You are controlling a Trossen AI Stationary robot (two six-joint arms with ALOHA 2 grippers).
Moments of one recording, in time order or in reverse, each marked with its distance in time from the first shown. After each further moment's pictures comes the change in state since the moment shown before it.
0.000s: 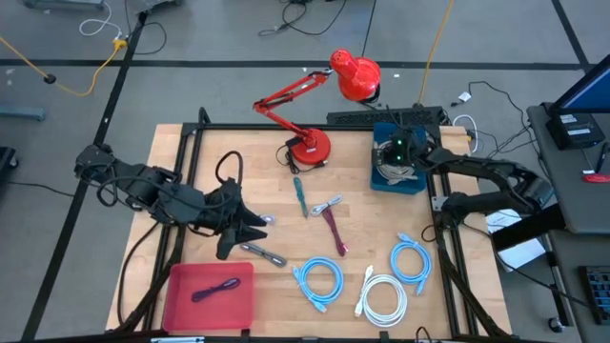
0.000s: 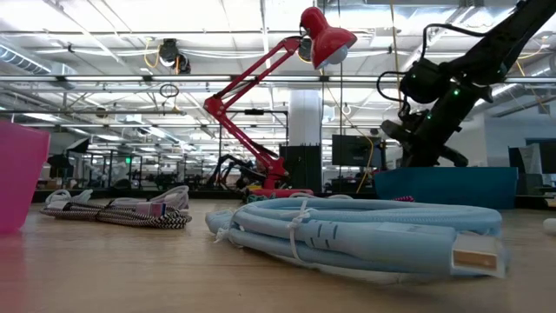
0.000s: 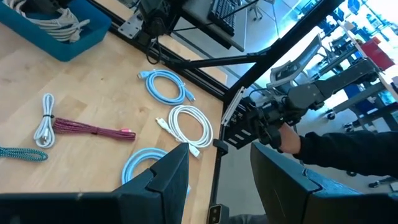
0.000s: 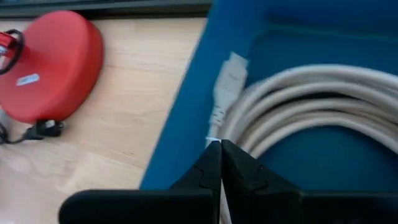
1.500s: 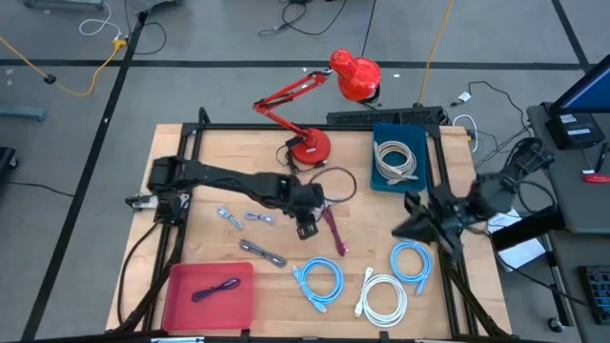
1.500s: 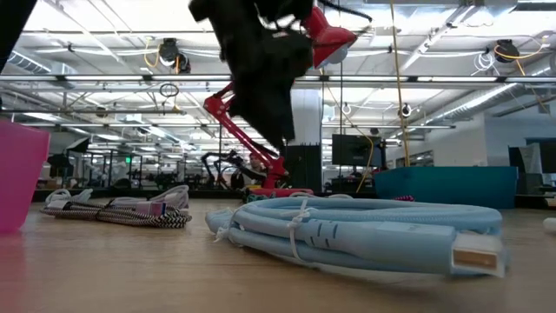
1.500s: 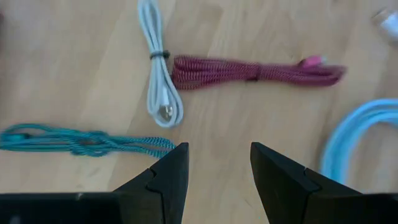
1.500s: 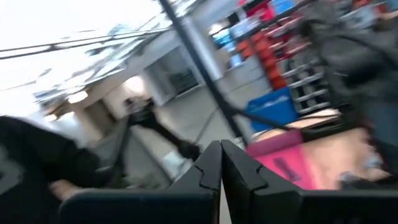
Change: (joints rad) left arm 0.428 0.665 -0.001 0.002 0.238 0.435; right arm 1.460 -0.431 0.408 0.088 0.278 -0.078
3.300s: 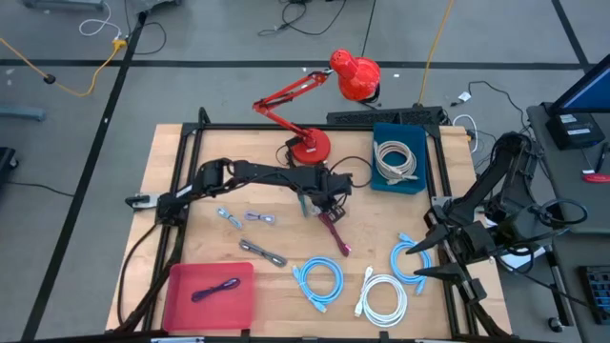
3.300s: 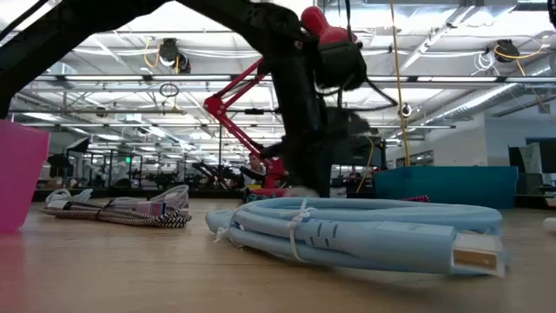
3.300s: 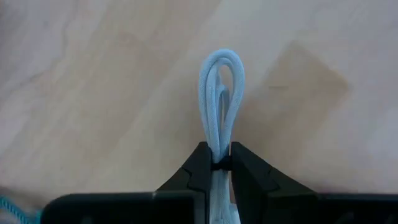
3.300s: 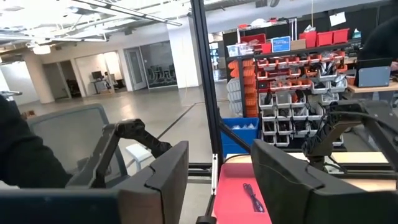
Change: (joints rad) left arm 0.124 0.416 0.429 -0.156 -0.023 -0.178; right arm 0.357 0.206 0.229 0.006 0.422 -0.413
